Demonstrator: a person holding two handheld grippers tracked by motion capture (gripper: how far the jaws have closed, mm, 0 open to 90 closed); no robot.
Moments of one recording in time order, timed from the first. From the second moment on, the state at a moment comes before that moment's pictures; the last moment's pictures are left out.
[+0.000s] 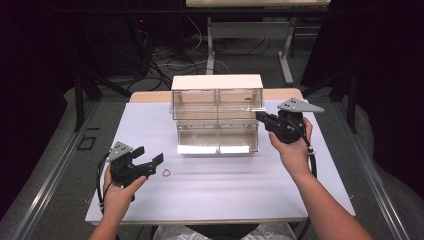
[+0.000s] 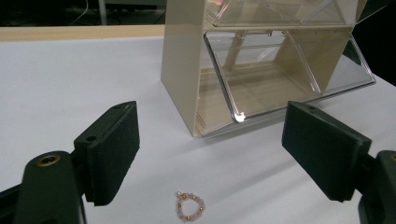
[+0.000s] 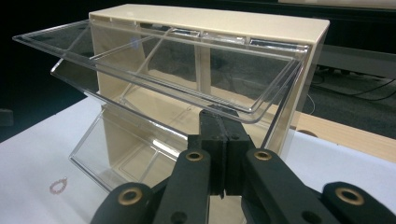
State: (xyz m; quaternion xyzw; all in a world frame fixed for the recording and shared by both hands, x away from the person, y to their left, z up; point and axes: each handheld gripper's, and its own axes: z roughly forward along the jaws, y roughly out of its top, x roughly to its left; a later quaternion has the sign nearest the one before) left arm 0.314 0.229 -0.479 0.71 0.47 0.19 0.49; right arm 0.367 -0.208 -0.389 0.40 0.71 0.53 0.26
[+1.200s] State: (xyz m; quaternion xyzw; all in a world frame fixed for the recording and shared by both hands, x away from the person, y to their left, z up) left arm 0.316 0.230 -0.485 0.71 0.47 0.20 0.48; right arm 0.381 -0.206 -0.347 0.40 0.71 0.53 0.25
